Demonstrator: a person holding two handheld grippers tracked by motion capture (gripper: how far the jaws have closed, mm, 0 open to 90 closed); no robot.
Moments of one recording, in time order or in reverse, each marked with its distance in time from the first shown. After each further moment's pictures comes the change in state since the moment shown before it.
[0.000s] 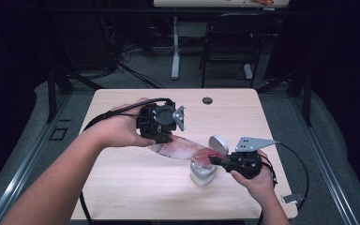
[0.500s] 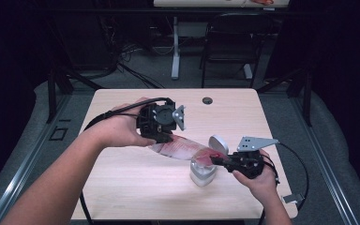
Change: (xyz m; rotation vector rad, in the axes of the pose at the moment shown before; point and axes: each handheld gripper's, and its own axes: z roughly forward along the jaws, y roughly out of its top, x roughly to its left) left arm 0.001 0.000 0.001 -0.011 0.000 -0.001; right arm 0.001 0.003 -0.005 0.012 0.001 0.000
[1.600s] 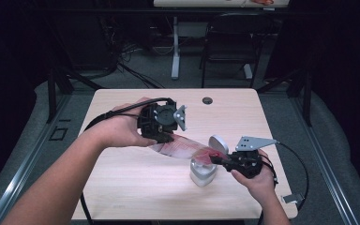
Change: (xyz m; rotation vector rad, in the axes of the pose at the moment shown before) left arm -0.001 0.003 0.000 -0.005 0.012 0.008; right arm -0.001 -0.001 0.003 0.000 -0.022 0.010
